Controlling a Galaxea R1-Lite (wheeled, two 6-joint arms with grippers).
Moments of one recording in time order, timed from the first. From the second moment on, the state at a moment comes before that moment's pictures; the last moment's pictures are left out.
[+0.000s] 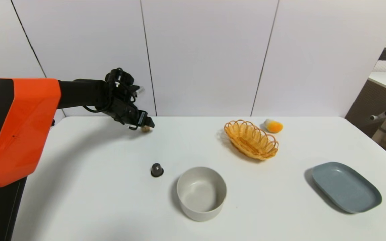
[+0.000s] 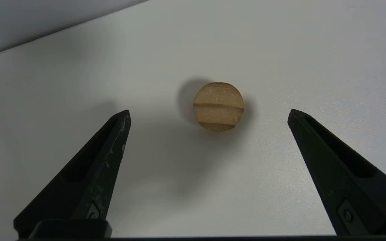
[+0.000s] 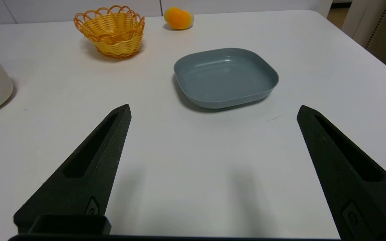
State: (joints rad) left arm -0.19 2.31 -1.98 0.44 -0.10 0.11; right arm 0.01 0.00 0.00 -0.01 -0.02 0.04
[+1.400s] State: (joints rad) left arm -0.23 2.34 -1.97 0.44 -0.04 0.10; right arm 0.01 0.00 0.00 -0.01 -0.02 0.04
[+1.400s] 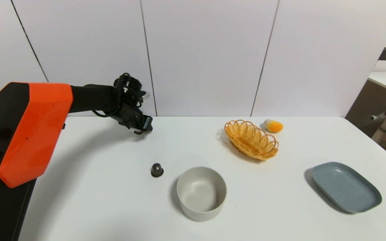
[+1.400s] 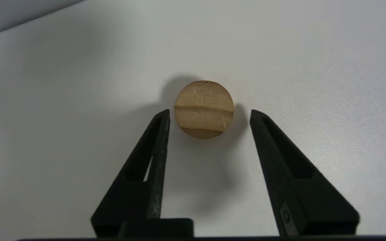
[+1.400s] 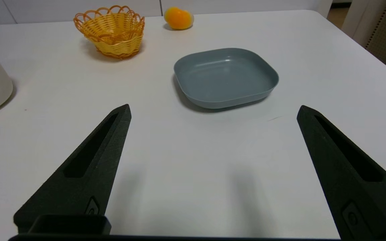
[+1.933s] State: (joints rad) left arm -0.22 2.33 -1.97 0.41 -0.04 0.10; right arm 0.01 0.00 0.00 -0.01 -0.02 0.04
